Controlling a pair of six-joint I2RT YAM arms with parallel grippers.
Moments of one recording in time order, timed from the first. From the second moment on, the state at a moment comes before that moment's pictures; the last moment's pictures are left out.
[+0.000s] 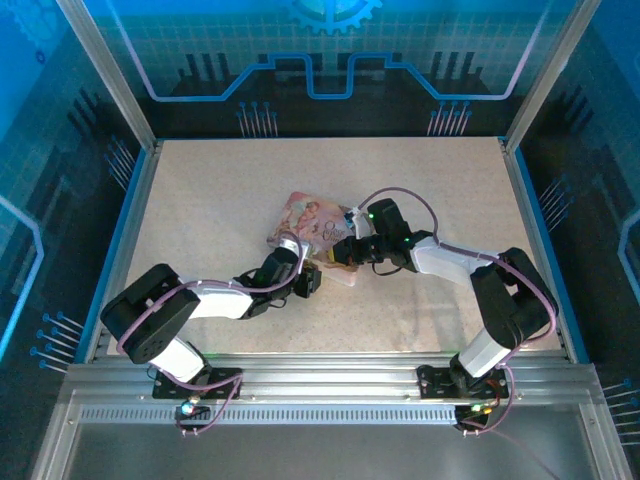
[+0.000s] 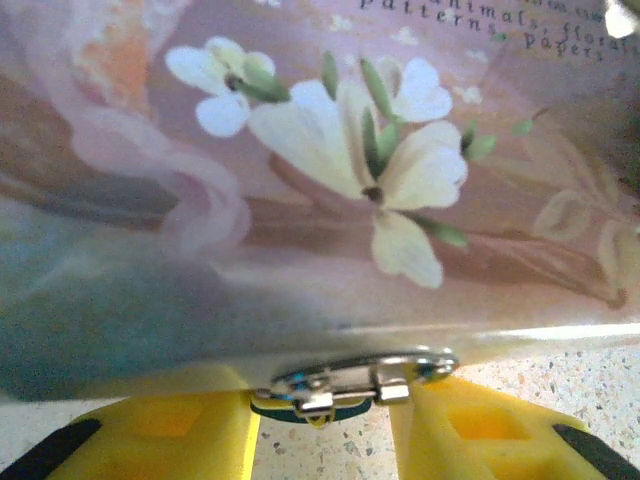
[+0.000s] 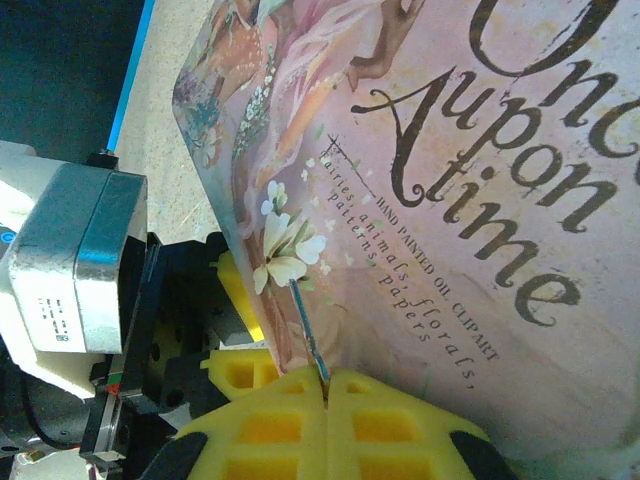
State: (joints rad) left arm -0.70 1.56 0.50 0.38 -0.01 -0.45; right arm 0.53 1.61 0.88 -0.06 -0.60 0.49
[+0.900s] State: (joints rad) left arm -0.71 1.58 0.54 0.34 -0.04 -0.45; right arm 0.53 1.61 0.87 -0.05 -0.60 0.49
